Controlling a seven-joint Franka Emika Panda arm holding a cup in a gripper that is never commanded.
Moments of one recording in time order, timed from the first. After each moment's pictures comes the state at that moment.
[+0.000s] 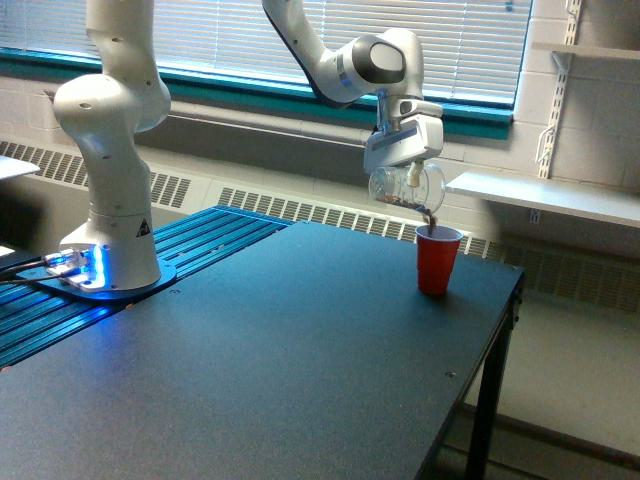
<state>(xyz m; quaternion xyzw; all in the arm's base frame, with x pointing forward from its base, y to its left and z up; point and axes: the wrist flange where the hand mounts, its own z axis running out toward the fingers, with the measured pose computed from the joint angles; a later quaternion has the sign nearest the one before) 0.452 0.265 0.324 0.97 0.09 0.11 0.20</state>
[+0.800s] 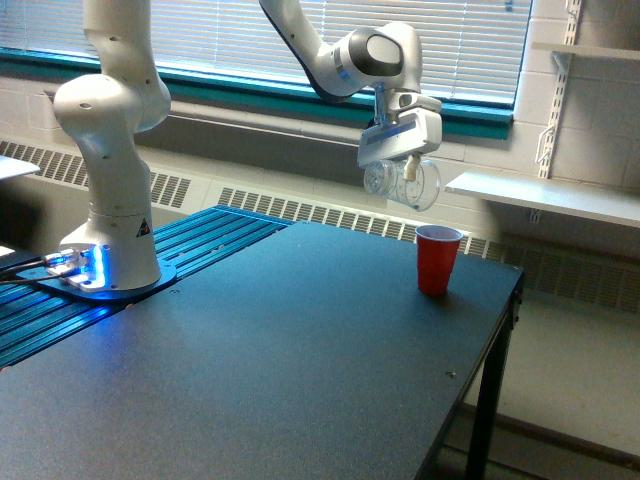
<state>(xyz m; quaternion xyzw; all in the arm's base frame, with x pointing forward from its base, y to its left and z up) 0.447 0.259 0.334 0.96 0.11 0.10 0.22</state>
